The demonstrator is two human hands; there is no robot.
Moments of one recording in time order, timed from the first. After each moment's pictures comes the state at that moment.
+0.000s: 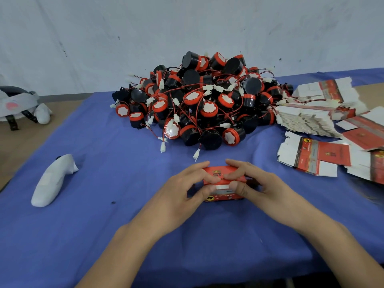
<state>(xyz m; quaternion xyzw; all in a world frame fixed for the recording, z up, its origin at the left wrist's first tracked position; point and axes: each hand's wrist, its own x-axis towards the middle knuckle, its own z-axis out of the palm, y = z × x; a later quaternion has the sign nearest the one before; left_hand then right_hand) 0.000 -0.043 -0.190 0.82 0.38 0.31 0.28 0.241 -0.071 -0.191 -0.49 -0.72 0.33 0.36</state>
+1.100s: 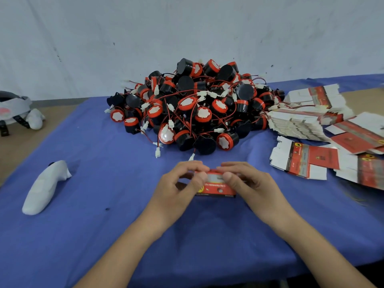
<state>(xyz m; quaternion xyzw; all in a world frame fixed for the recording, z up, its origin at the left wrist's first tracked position) 0.017 -0.045 -0.178 0.69 0.40 0.45 0.41 0.217 -0.077 -0.181 -0.50 -0.62 0.35 0.49</state>
